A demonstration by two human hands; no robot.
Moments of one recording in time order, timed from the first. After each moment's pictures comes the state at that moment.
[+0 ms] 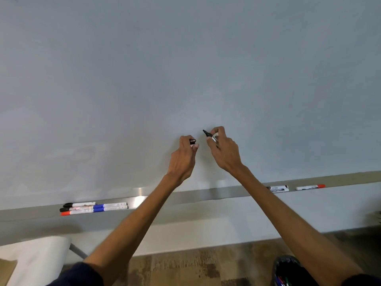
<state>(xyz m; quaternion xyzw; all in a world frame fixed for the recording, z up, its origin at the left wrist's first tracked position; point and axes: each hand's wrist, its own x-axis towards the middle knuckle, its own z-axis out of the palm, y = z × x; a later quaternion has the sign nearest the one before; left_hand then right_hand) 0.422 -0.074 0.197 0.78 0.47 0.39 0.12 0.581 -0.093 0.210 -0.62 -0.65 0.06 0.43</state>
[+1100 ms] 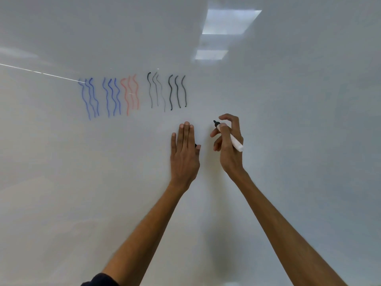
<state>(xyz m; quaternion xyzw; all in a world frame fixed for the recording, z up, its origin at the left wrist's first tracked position) 0.417 0.043 0.406 0.69 0.41 0.53 -0.28 0.529 -0.039 0.463 -0.32 -0.58 0.06 0.75</state>
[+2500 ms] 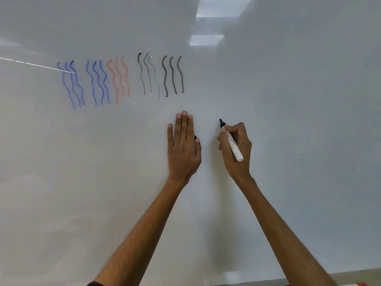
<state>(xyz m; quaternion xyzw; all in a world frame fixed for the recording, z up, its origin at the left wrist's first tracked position) 0.416 0.044 0.402 0.69 0.37 0.55 -0.28 0.549 -0.023 0.416 -0.34 -0.57 -0.02 0.74</state>
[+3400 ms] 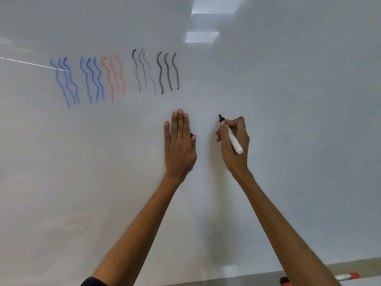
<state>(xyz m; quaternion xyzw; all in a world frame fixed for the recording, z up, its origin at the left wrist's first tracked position) 0.416 0.049 0.397 0.69 0.36 0.55 -0.30 0.550 -0.029 0.422 -0.34 -0.55 0.03 0.76</state>
